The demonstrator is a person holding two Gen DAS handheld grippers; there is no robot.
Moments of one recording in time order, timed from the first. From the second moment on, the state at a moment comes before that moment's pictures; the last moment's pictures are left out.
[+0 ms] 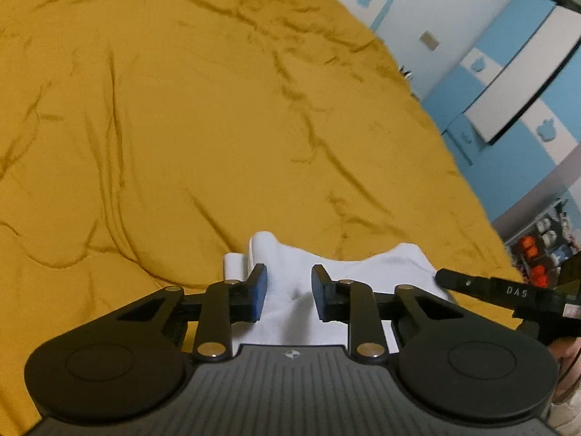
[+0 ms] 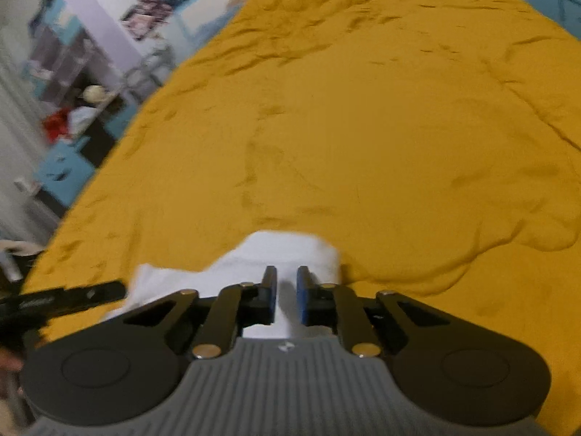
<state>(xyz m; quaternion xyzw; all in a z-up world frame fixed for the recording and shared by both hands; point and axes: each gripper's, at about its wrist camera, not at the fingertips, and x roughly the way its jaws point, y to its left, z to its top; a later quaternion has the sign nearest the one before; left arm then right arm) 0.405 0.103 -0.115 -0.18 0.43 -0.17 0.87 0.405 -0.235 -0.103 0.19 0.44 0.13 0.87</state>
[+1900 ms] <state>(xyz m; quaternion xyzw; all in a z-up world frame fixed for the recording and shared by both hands) 0.149 0.070 -0.107 0.00 0.40 -0.16 0.90 0.125 -0.191 -0.100 0.03 0.41 0.13 0.90</state>
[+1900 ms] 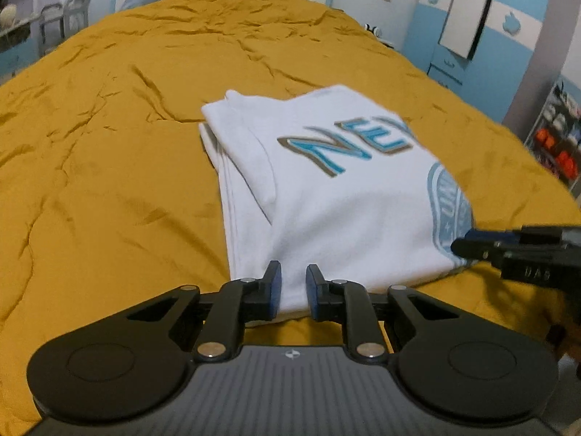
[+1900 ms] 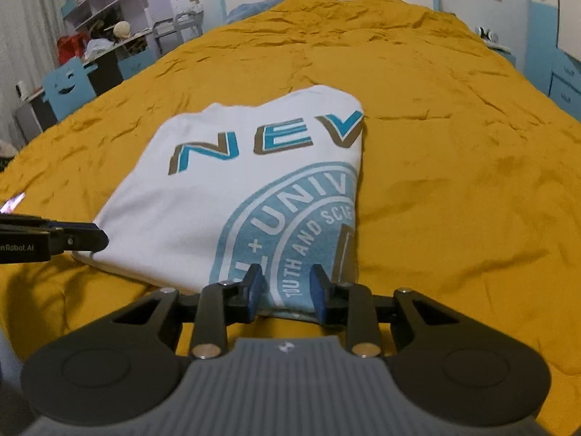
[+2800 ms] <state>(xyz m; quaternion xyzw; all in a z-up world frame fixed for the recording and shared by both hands) 0.120 0.053 0.008 0.03 0.19 -0.15 0.97 0.126 -0.192 0.015 0.02 0.32 0.16 0.93</state>
